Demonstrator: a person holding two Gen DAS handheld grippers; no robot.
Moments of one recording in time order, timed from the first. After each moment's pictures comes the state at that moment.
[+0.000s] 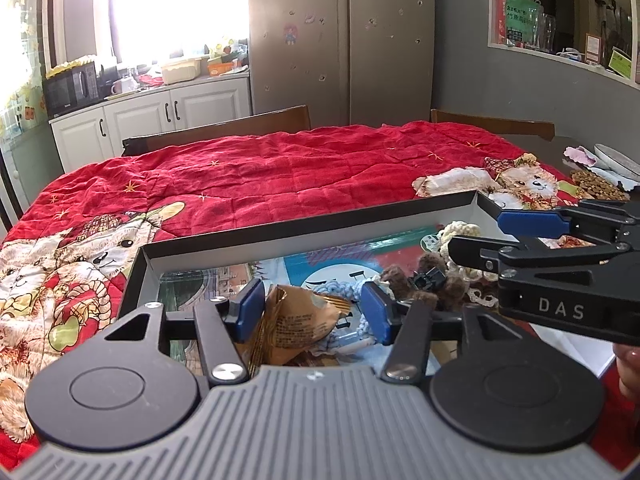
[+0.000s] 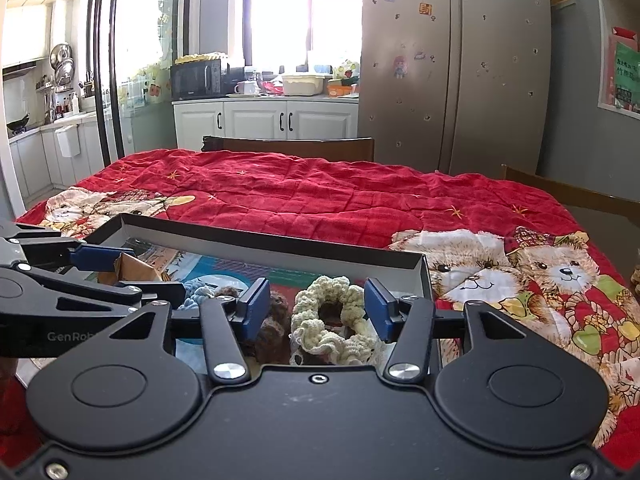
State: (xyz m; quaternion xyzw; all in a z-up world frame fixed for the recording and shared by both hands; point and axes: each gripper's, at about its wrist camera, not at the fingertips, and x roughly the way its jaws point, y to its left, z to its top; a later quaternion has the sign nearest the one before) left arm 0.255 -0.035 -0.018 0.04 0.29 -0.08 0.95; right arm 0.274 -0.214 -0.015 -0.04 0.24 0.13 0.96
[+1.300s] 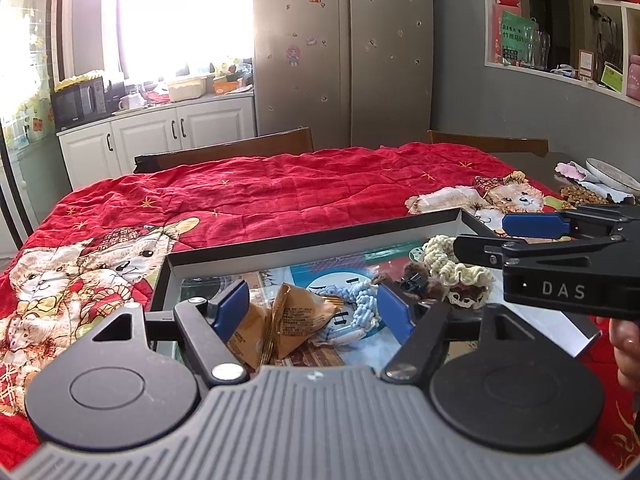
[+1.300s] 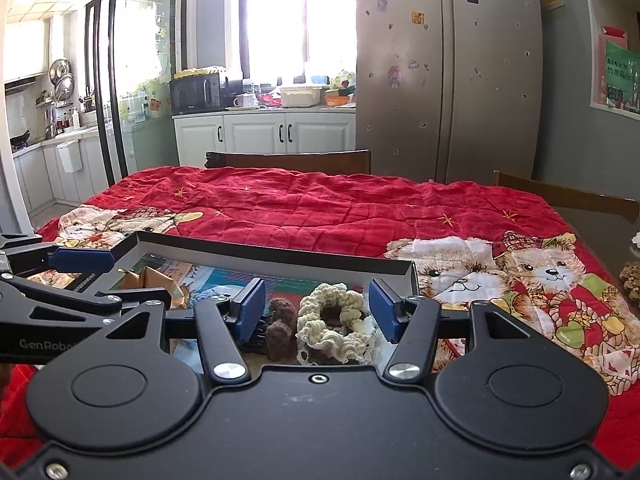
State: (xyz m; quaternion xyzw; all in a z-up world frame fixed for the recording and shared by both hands) left arm 0.220 -0.030 0.002 0.03 0.26 -0.07 0.96; right arm 0.249 -0.222 0.006 -0.03 0.23 0.14 0.96
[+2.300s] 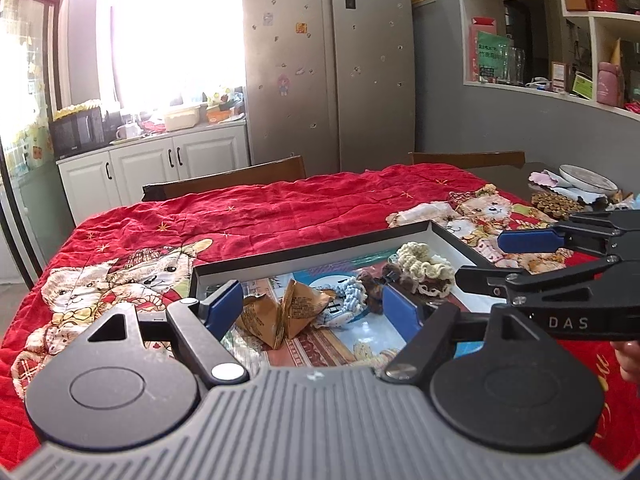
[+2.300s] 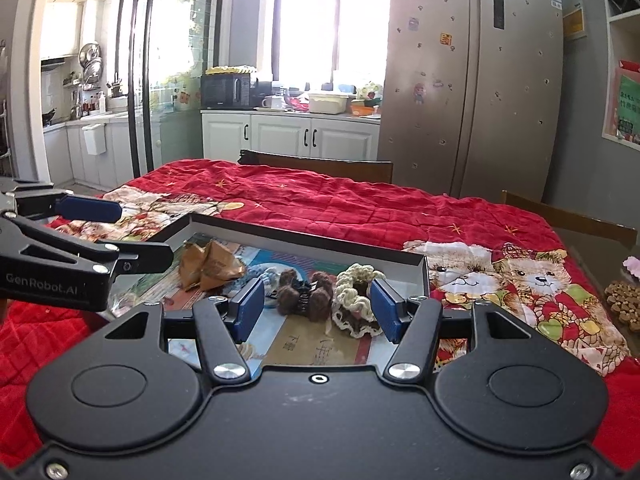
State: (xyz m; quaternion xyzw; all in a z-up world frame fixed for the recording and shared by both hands) left arm 0.152 -0.018 0.034 0.05 0.22 -0.09 0.97; right arm 0.170 -0.218 0.029 -0.07 0.22 0.17 0.96
